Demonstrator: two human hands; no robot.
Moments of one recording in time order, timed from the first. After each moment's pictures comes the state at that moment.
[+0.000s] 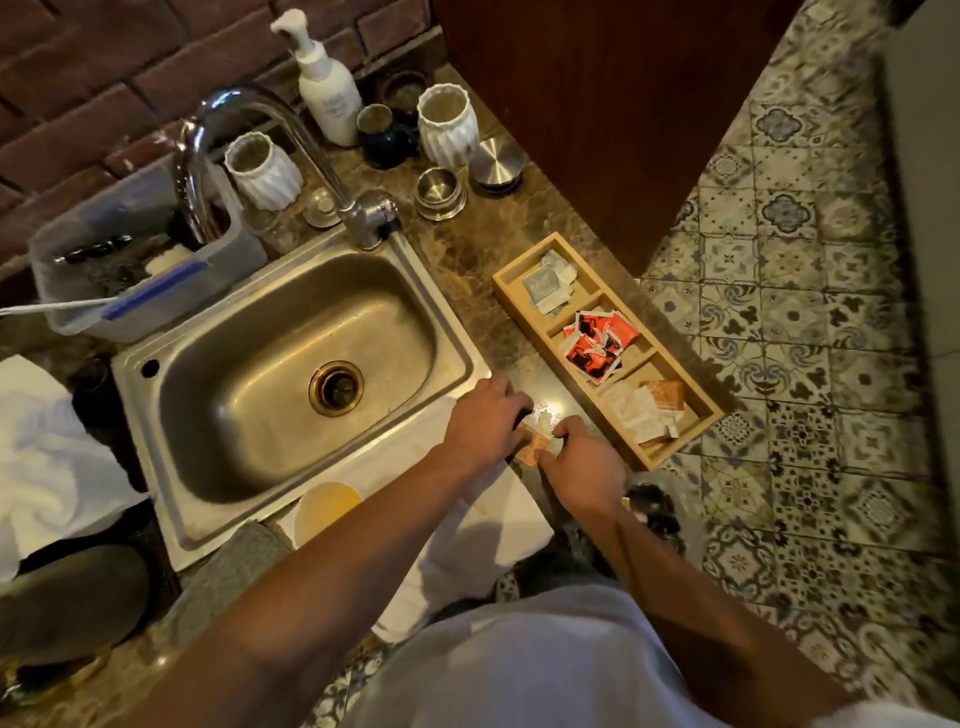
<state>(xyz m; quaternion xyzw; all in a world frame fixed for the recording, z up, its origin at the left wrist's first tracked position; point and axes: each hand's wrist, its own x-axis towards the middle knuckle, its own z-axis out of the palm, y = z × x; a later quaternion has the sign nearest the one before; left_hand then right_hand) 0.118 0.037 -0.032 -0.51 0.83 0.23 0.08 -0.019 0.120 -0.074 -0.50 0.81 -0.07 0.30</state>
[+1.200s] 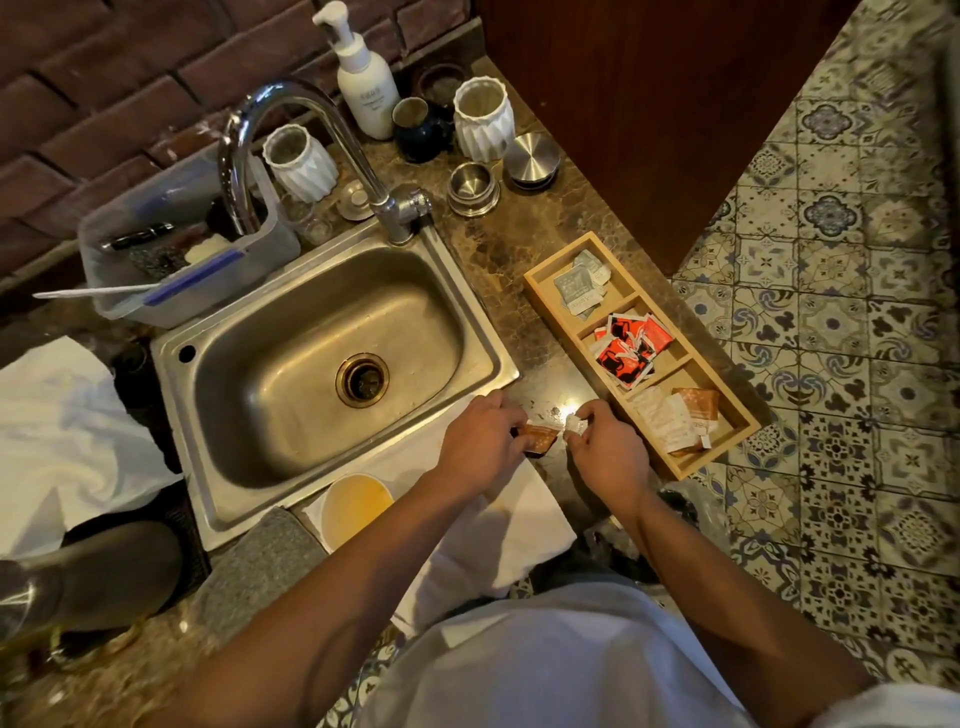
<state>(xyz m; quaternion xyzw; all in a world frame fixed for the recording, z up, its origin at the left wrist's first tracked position) 0.152 0.056 -0.022 -0.57 0.78 0.28 0.00 -0.029 0.096 -0.075 -0.53 0.78 -0.11 0.33</state>
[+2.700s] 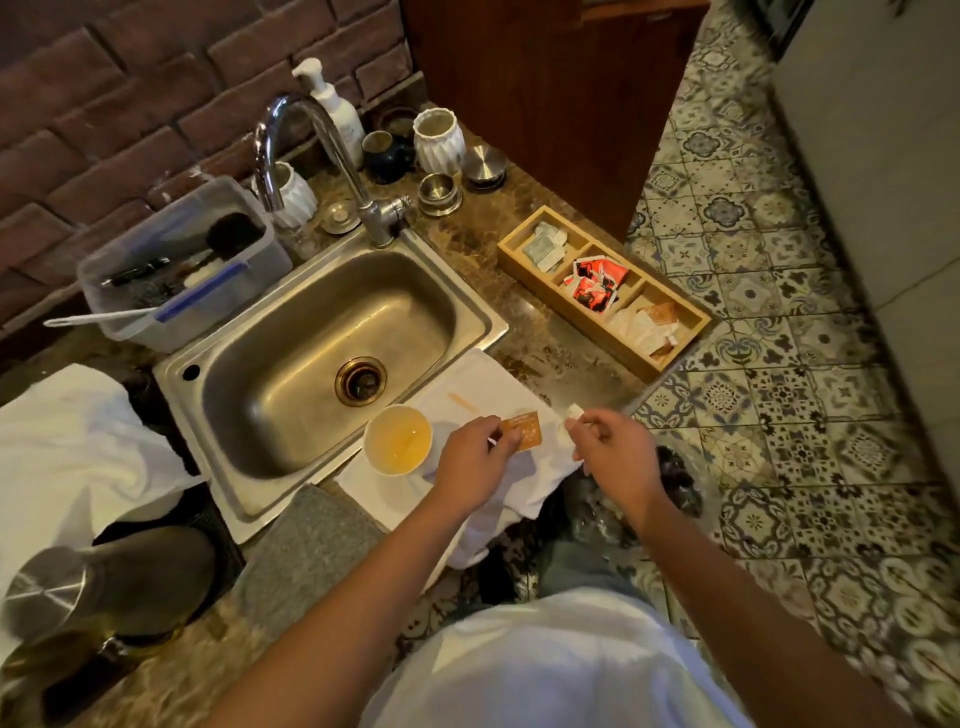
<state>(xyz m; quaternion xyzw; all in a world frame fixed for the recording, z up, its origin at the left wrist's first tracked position) 0.222 0.173 0.005 -0.57 0.70 0.41 -0.11 0.036 0.239 -0.005 -0.41 0.77 -0.34 0.35</state>
